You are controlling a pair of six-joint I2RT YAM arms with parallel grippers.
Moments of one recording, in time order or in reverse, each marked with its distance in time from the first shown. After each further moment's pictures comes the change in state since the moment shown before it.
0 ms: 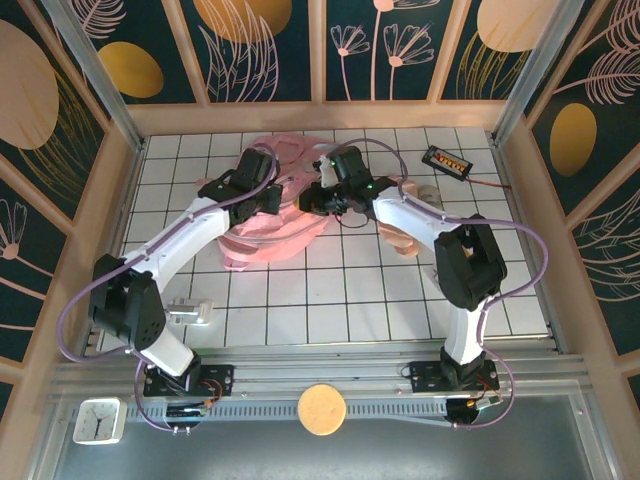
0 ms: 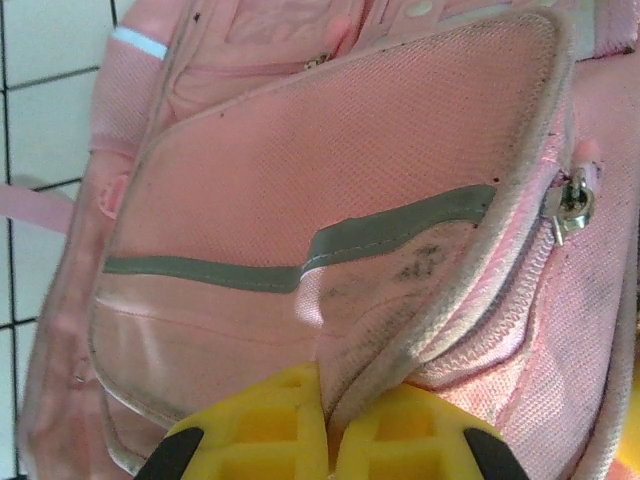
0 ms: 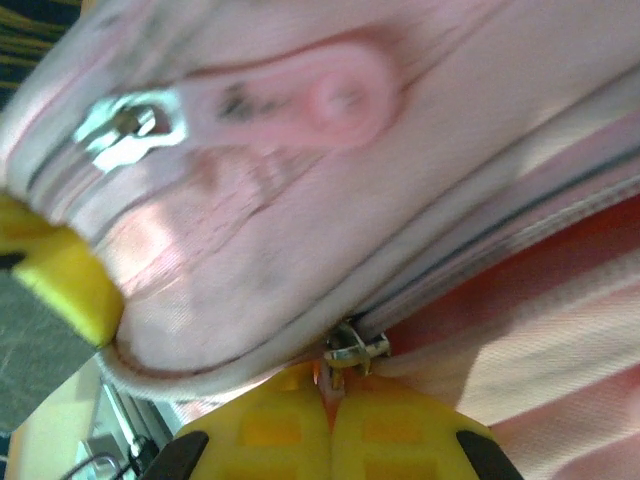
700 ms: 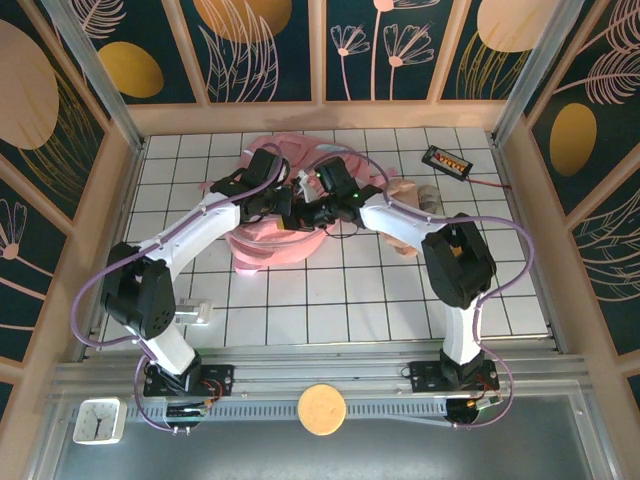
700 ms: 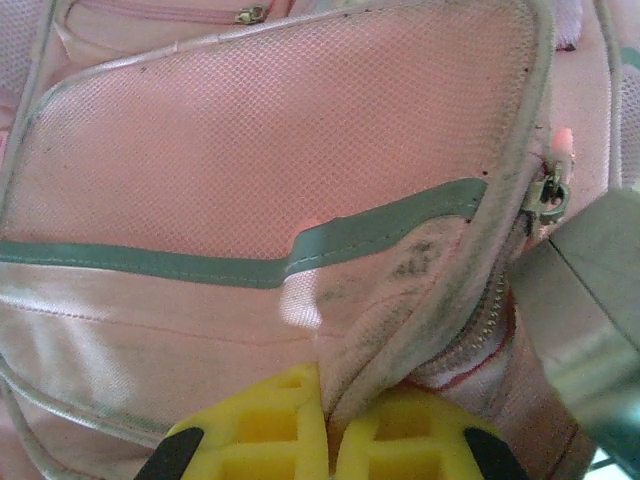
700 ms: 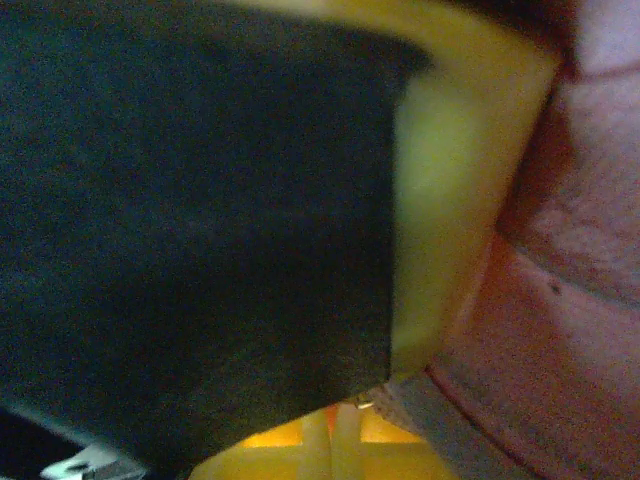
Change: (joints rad) left arm -0.015 0.071 0.027 0.009 0.130 -0.124; right arm 0.077 0.041 -0.053 0.118 -0.193 0.017
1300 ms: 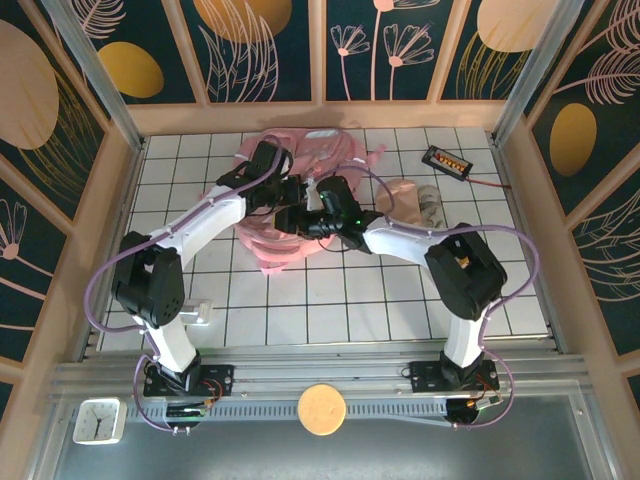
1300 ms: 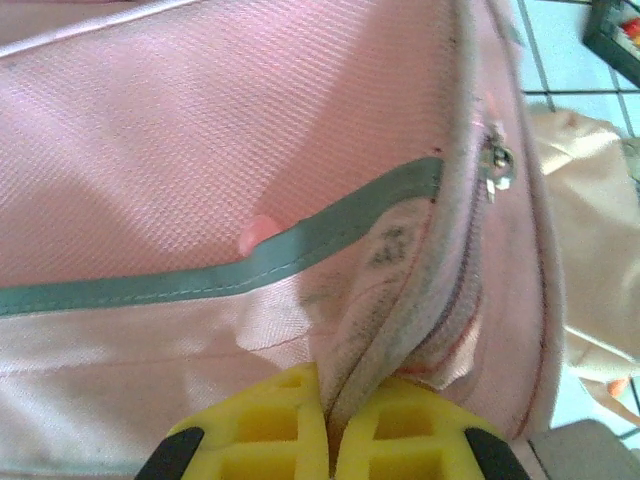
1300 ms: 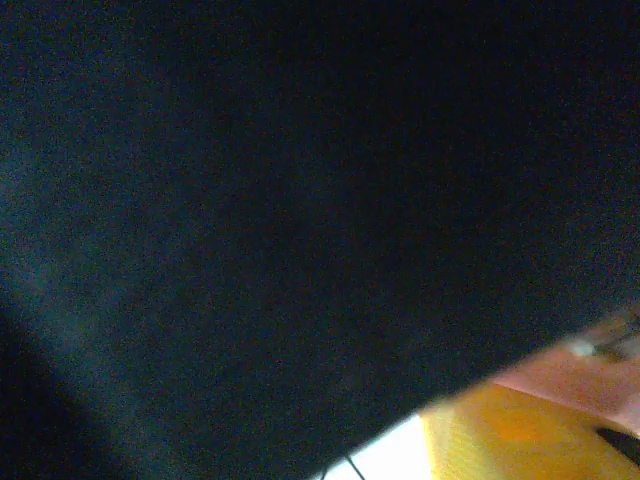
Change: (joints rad) left arm 0.014 0.079 0.060 0.099 0.167 -0.106; right arm 0.052 -0.121 -0.244 0.331 0.209 0.250
